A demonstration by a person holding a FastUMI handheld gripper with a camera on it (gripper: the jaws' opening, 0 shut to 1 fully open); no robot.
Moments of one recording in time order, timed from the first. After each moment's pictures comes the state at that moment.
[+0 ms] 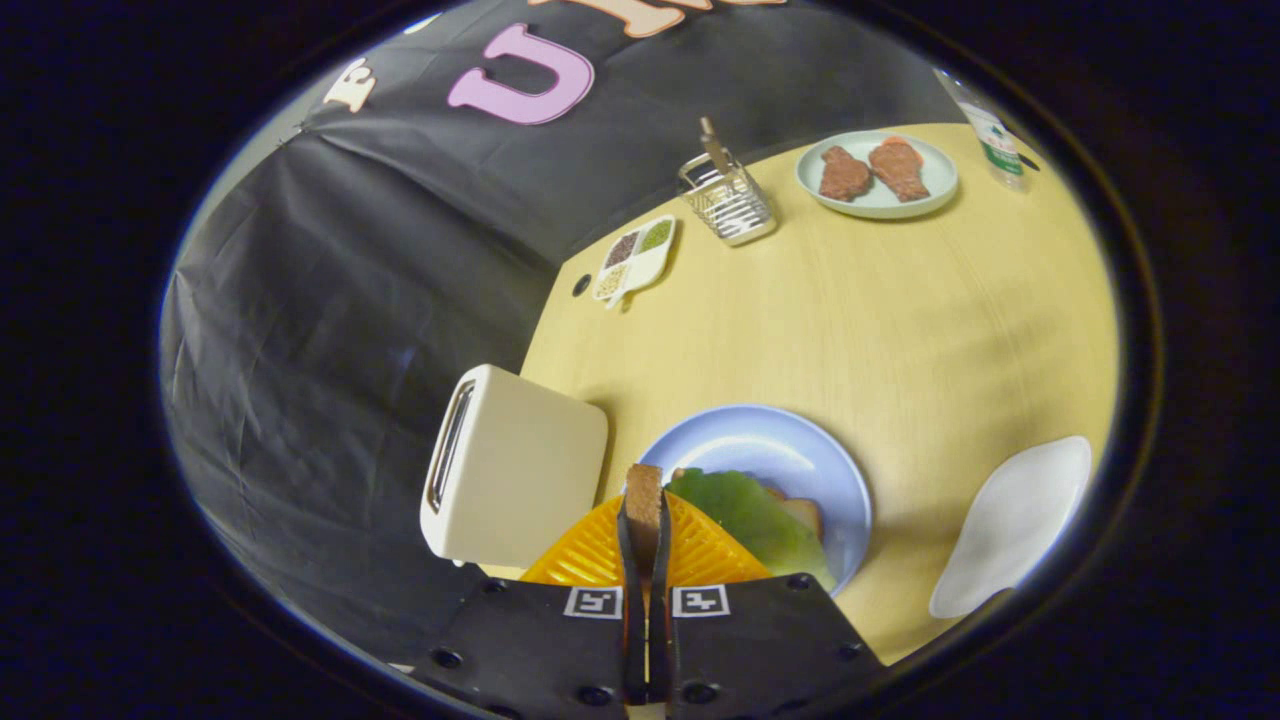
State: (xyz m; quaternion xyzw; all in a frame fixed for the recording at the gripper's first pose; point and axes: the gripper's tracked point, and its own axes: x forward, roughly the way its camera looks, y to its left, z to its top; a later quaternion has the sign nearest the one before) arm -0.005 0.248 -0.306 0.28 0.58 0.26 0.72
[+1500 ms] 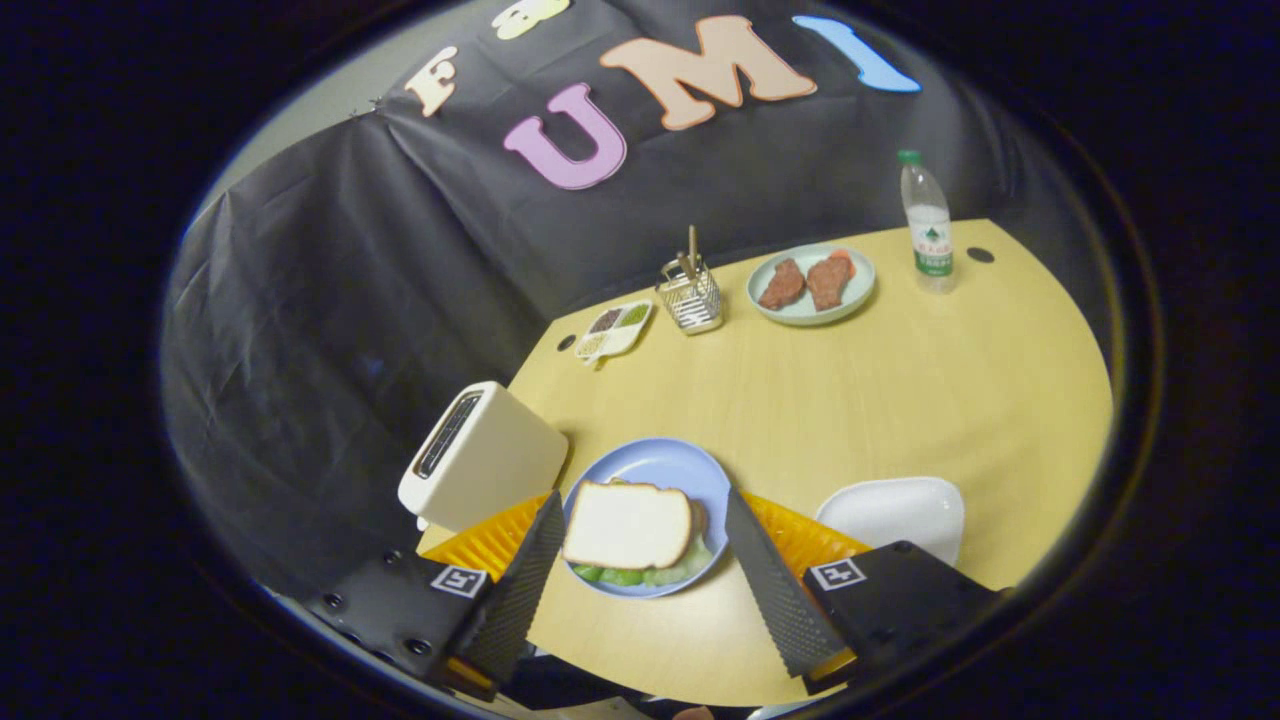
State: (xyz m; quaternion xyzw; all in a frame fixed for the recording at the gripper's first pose) arm -0.016 0.138 -0.225 0.20 0.45 0.24 0.84
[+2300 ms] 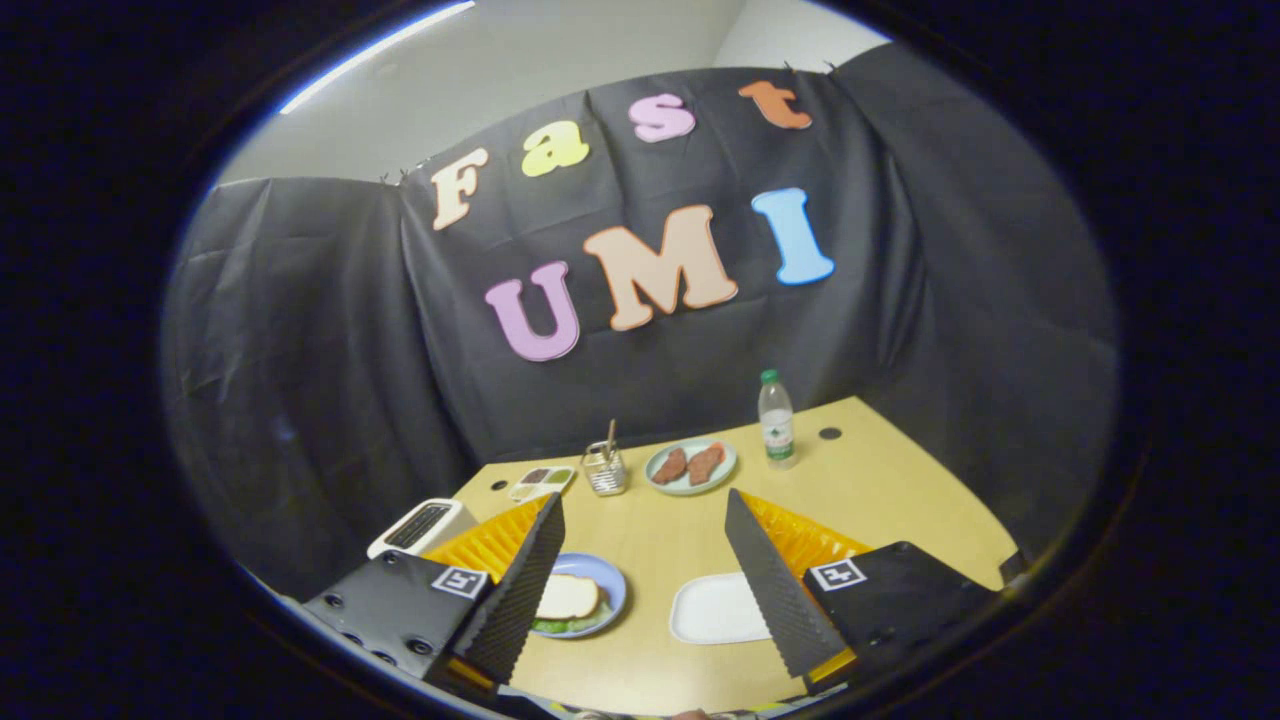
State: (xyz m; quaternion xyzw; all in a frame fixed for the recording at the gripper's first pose) arm -0.048 -0.007 -0.064 0.13 0.20 0.07 0.97
